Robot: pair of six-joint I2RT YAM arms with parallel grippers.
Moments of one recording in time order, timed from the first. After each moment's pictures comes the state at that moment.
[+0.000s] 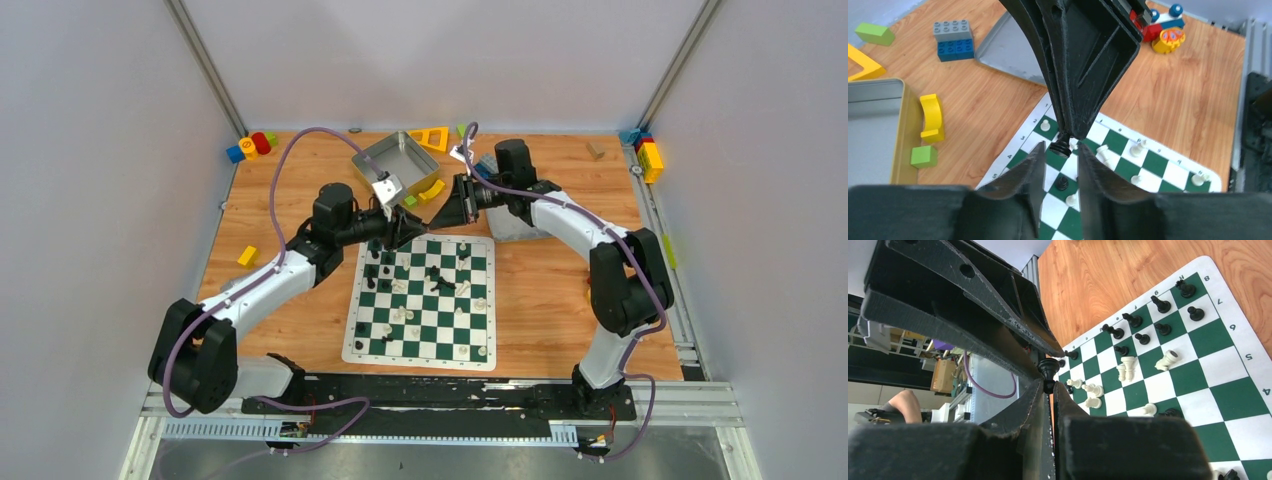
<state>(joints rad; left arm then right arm) -0.49 1.30 0.81 0.27 0.65 0.05 0.40 1.78 1.29 -0.03 -1.18 0.40</state>
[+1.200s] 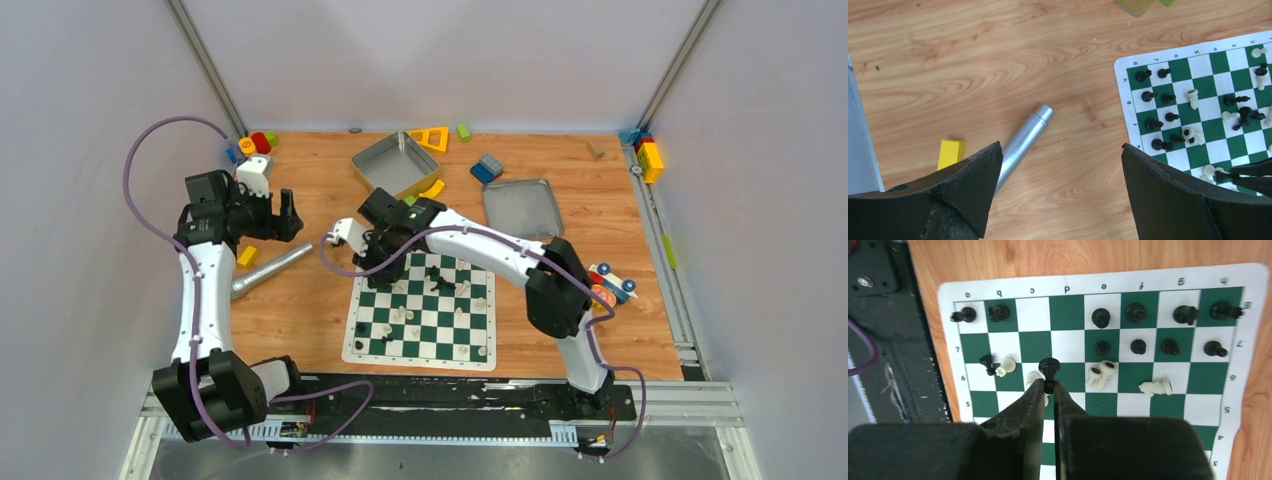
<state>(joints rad) 0.26 1.16 1.08 -0.66 0.50 0.29 0.96 2.02 1.82 -0.82 -0.38 -0.34</state>
